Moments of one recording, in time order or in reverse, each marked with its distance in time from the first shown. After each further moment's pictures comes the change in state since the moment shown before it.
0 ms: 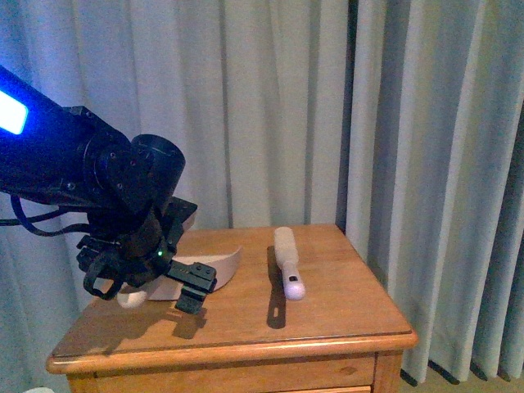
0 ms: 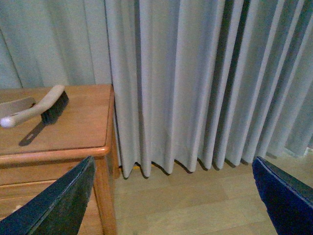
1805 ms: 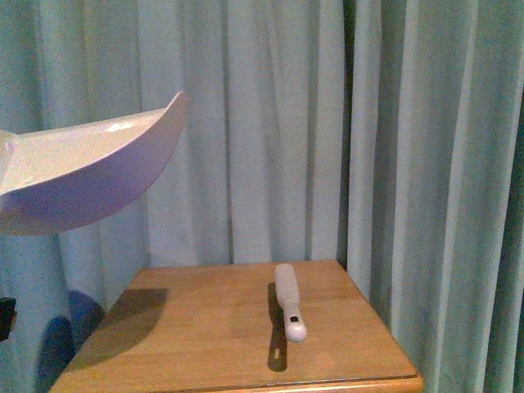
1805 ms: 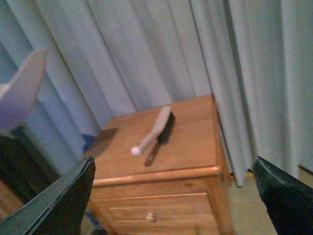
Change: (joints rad) left arm -0.039 -1.198 -1.190 0.672 -0.076 -0.053; right arm -0.036 0.375 0.182 0.266 -0.412 0.410
